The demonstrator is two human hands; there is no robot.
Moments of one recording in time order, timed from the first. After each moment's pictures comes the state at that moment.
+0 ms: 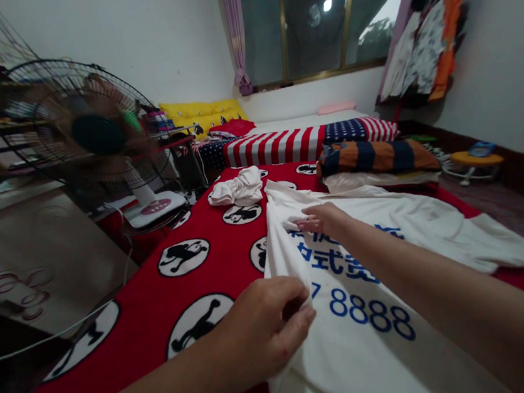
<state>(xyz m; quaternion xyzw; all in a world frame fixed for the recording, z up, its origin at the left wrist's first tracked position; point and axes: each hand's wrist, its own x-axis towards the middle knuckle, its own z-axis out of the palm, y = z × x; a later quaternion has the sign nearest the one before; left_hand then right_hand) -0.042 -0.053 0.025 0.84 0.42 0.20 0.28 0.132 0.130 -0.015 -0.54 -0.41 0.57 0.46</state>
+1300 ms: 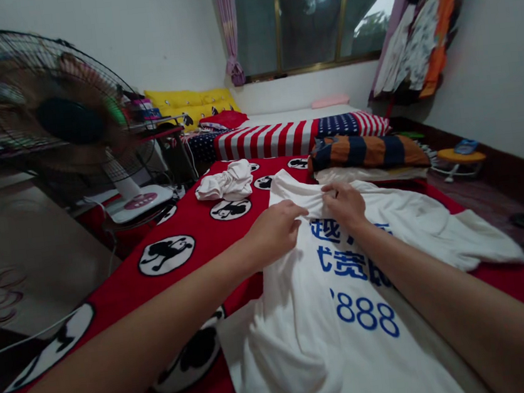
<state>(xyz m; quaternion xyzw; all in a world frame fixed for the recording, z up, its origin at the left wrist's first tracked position) 0.003 0.070 0.014 0.89 0.38 0.24 0.09 0.206 0.150 -0.038 -0.66 -0.63 -0.02 0.40</state>
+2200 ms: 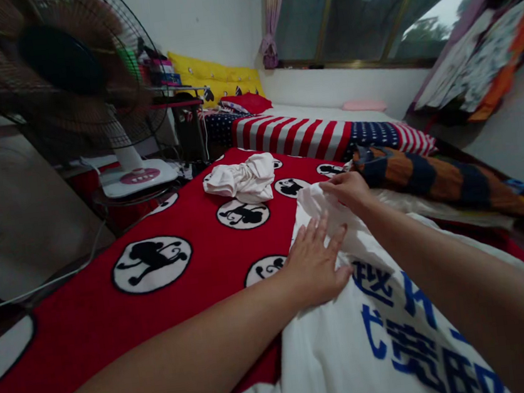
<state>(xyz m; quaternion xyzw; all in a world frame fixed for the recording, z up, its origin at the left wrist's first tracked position) 0.027 0.129 -0.060 0.86 0.47 0.20 0.08 0.164 0.288 -0.012 -0.65 -0.69 0.09 0.31</state>
